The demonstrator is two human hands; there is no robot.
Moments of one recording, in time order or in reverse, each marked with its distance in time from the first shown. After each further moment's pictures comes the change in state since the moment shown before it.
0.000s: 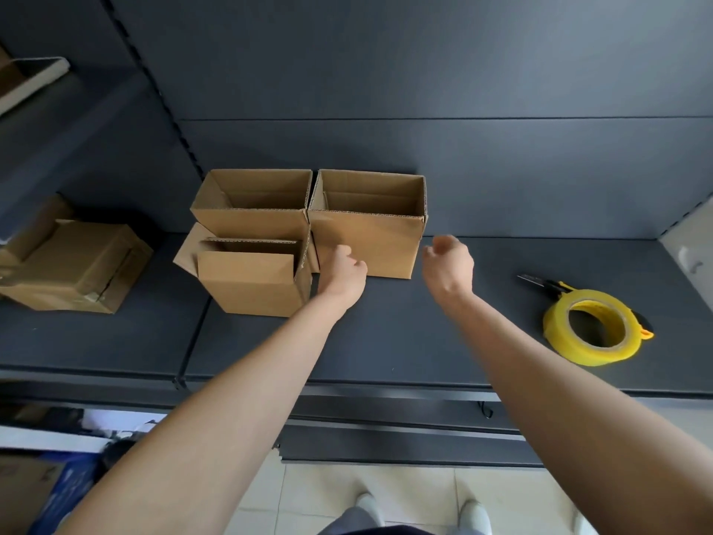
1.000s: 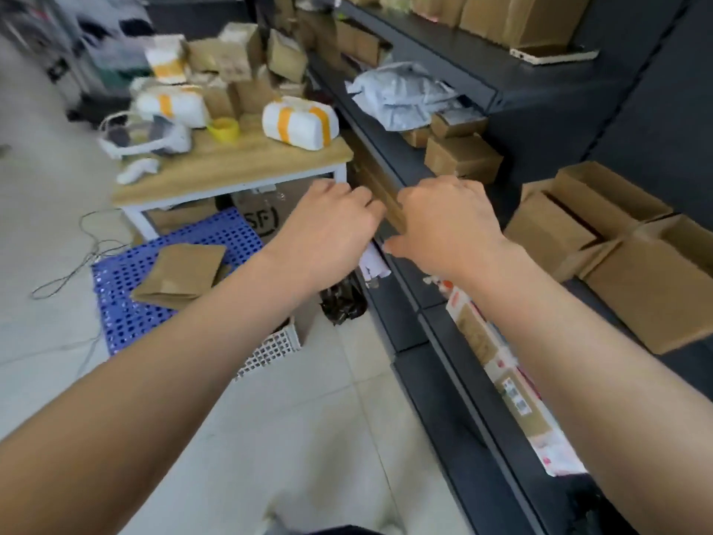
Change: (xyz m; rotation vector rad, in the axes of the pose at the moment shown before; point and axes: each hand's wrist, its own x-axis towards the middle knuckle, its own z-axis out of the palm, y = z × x) left_hand -0.440 -0.070 -0.138 1.114 0.615 -0.134; right_hand -0.365 -0.092 -0.042 -0.882 -0.679 -1.768
